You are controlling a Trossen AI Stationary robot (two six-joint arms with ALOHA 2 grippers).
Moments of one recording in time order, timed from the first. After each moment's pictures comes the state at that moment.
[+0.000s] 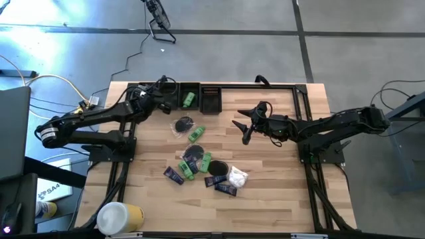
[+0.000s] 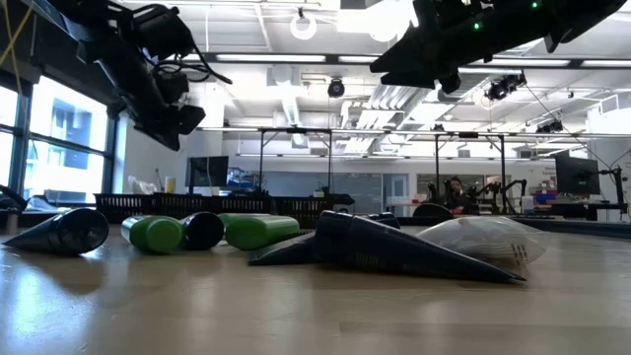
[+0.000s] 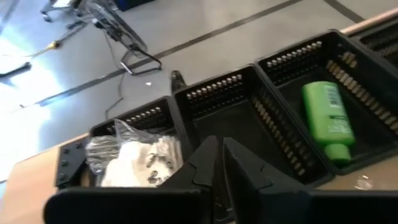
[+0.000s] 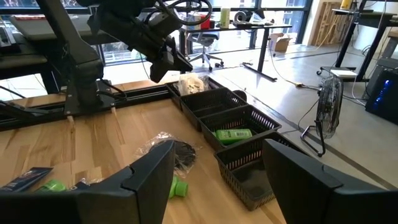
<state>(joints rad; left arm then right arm) 0.51 1.00 0.61 -0.36 -0.71 -0.34 0.00 1.20 0.58 0.46 0.47 0.08</state>
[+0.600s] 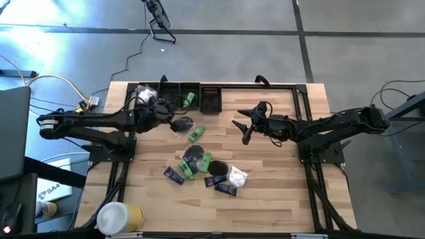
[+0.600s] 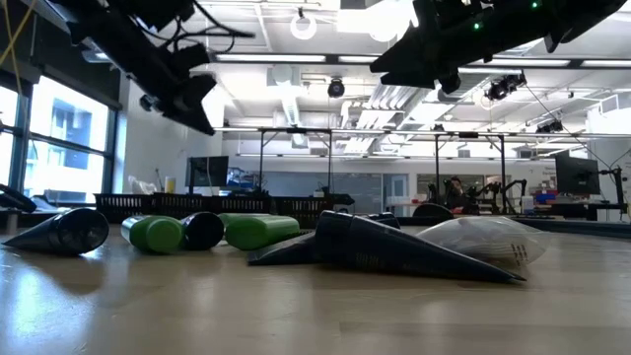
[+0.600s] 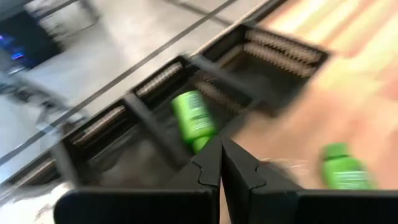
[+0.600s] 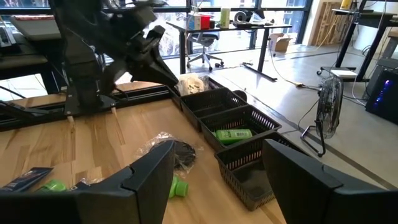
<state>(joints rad) 0.20 1.00 0.61 -0.22 -0.62 -0.22 0.00 1.20 0.58 0.46 0.47 0.08</state>
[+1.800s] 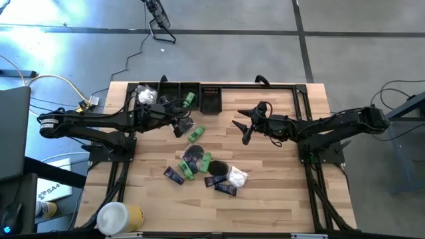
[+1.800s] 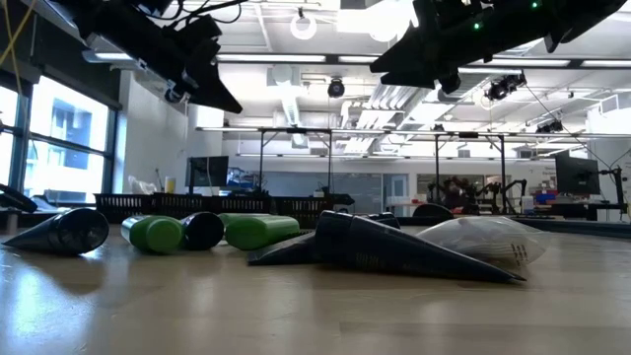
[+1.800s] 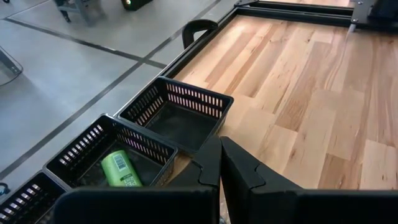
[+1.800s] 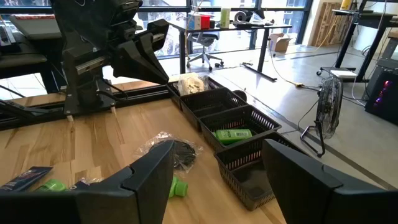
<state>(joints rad) 0.17 1.00 0.61 -0.01 -0.40 -0.06 0.00 1.20 0.58 0.46 0.47 0.07</state>
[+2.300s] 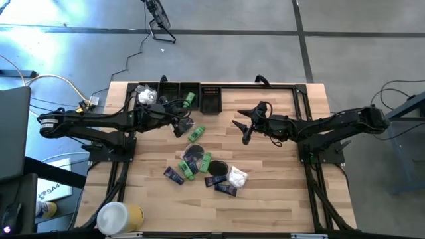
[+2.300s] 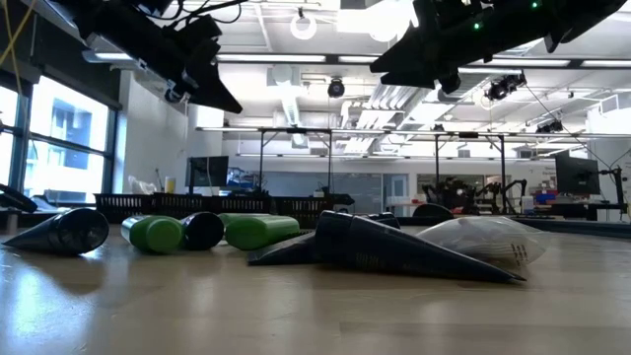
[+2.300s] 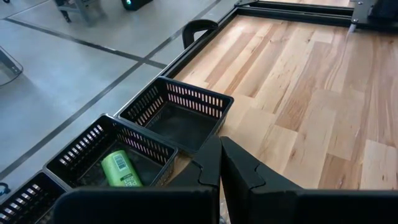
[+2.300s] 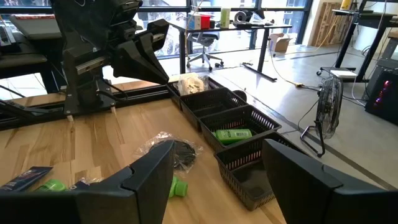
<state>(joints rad) 0.17 1.00 0.61 -0.01 -0.40 -0.06 0.00 1.20 0.58 0.46 0.47 0.07</state>
